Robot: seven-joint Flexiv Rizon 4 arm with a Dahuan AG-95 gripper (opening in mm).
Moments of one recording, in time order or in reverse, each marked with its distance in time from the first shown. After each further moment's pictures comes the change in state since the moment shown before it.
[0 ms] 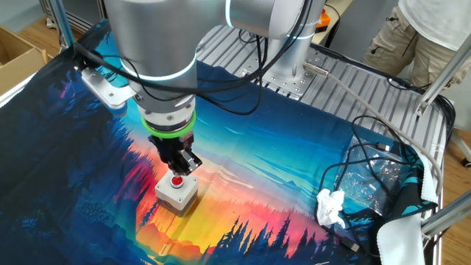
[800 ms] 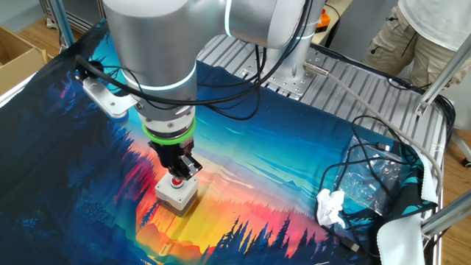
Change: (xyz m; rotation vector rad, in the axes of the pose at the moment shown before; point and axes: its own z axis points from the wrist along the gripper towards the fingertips) arm -0.003 0.002 0.013 0.002 0.001 -0.016
